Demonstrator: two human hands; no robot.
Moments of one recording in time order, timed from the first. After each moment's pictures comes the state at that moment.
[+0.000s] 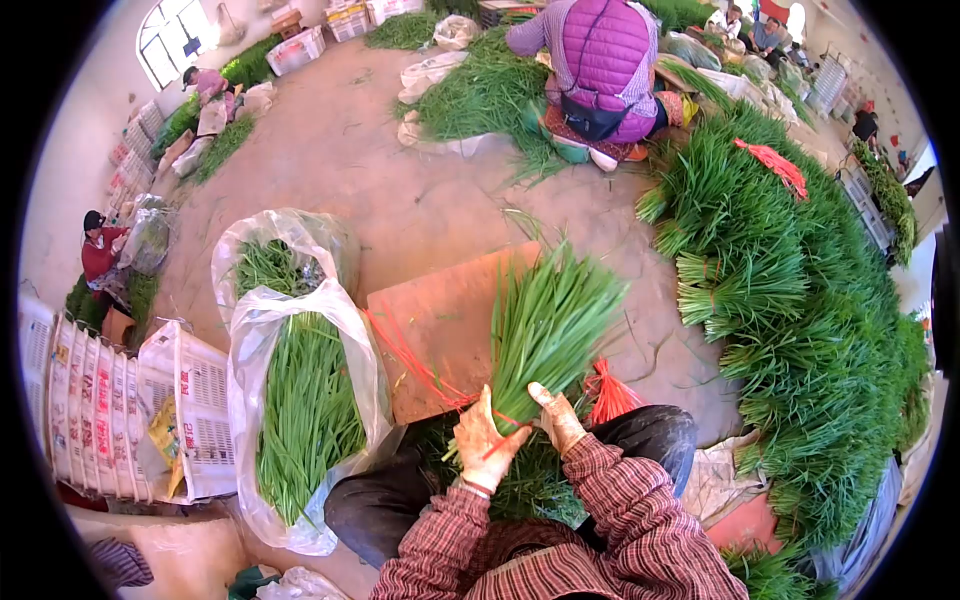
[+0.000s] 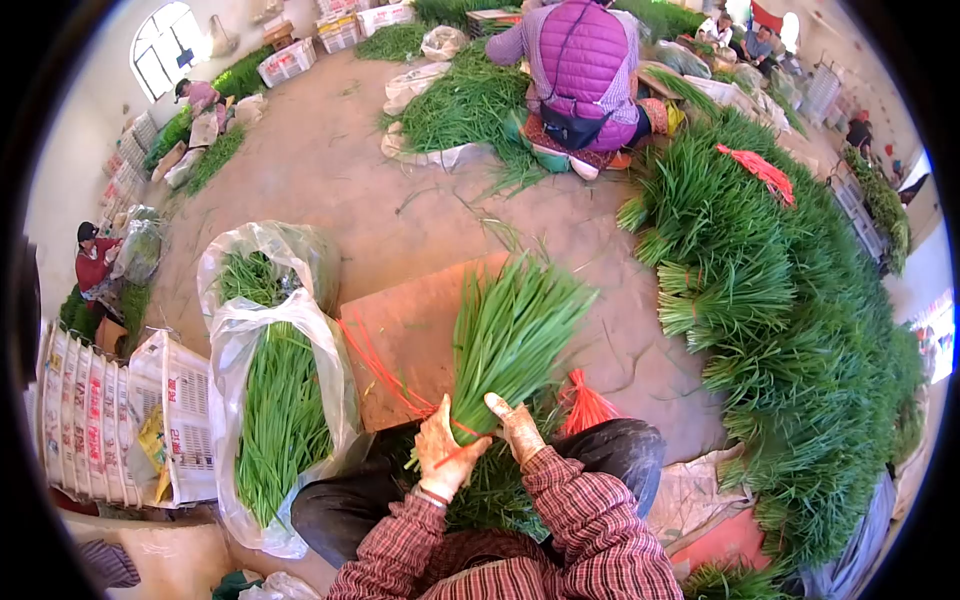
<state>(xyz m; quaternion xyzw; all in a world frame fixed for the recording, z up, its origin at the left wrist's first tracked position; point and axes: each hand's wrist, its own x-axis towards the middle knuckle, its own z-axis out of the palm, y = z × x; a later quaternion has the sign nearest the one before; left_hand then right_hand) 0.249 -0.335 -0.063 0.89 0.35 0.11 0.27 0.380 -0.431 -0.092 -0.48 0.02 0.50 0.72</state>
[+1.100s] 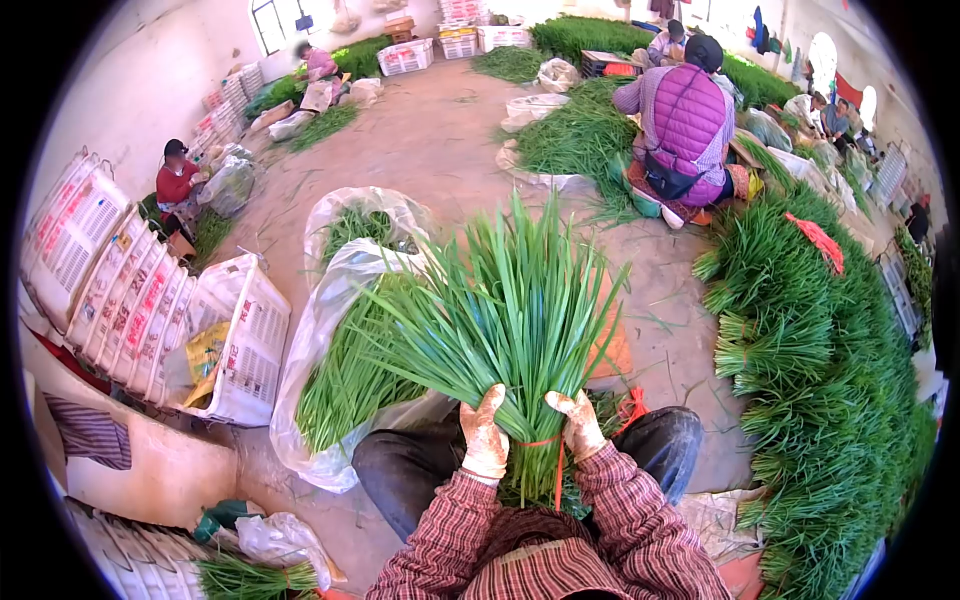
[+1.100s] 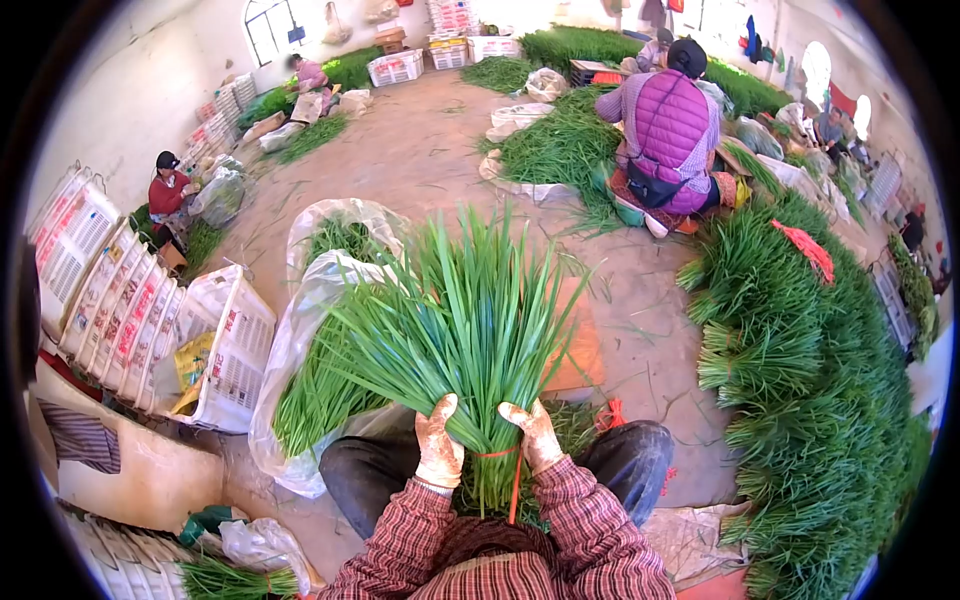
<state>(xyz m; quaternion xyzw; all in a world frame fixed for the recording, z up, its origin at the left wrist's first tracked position) 0.175 -0.344 0.029 0.25 0.26 0.49 0.79 0.306 -0.430 -0.008 -0.44 -0.14 0.49 0.74</state>
